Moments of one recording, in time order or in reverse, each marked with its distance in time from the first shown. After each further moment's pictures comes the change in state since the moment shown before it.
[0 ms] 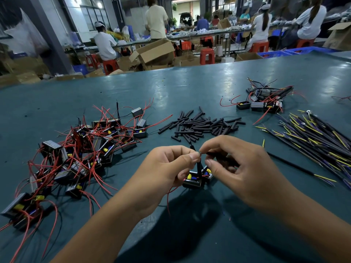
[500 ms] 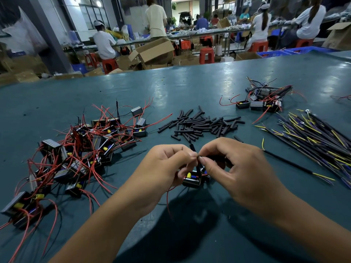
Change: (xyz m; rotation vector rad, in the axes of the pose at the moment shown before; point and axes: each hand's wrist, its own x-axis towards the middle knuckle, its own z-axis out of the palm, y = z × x) left_hand -0.005 0.009 0.001 0.063 0.042 -0.015; right_hand 0.001 -0.008 0.009 -0.073 0.055 -0.022
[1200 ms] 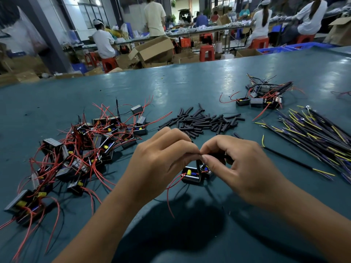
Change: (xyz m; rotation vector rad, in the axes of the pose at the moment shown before) left_hand 0.012 -0.008 -0.017 0.951 0.211 1.029; right_hand 0.001 0.002 -0.006 0.030 -0.101 0.021
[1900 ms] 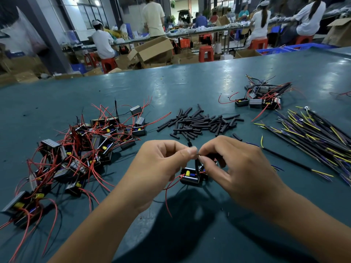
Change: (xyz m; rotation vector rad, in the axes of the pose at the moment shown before) left_hand 0.005 0.023 -0.004 -0.818 -0.132 -1.013; right_hand -0.003 0.001 0.005 -0.229 0.140 -0.153
